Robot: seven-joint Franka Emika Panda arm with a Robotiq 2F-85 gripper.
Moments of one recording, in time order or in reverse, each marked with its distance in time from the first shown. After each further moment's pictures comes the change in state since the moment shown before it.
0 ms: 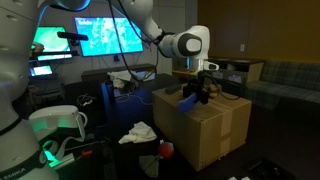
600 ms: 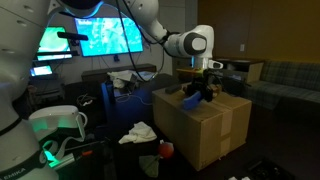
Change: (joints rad) arm 0.005 0.081 0.001 0.140 0.000 -0.061 -0.007
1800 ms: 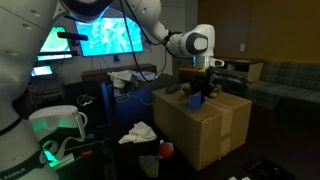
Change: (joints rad) arm 0.001 0.050 0.018 0.087 0.003 0.019 0.001
